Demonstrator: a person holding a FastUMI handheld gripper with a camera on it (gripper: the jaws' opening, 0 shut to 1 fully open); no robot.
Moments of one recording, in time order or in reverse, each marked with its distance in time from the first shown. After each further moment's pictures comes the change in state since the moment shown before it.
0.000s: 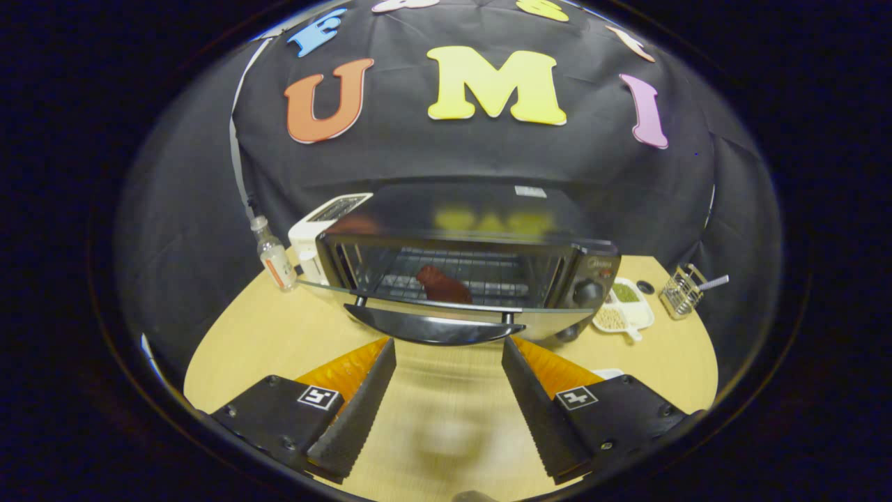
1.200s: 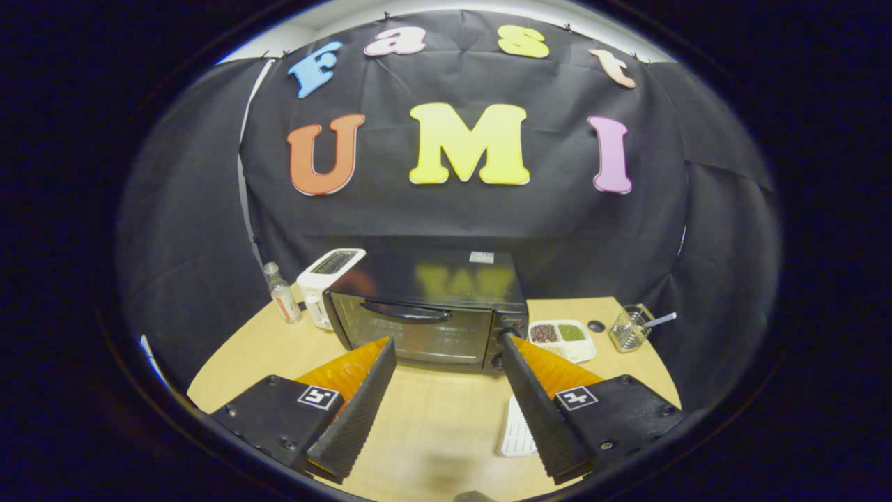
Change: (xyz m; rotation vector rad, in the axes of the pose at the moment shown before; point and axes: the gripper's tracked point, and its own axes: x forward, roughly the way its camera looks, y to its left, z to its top) arm -0.162 -0.065 0.059 -0.024 -0.200 -0.051
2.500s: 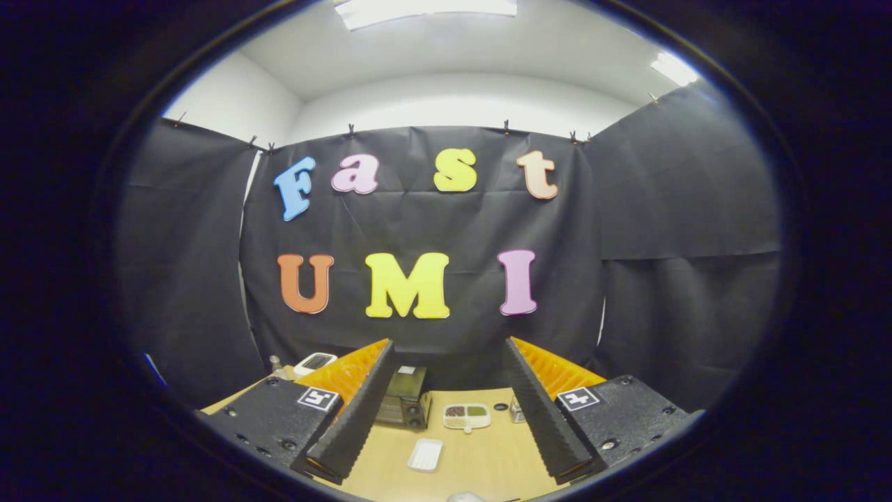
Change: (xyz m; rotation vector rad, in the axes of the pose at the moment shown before) arm -0.260 -0.157 0.155 0.038 -0.385 -0.074
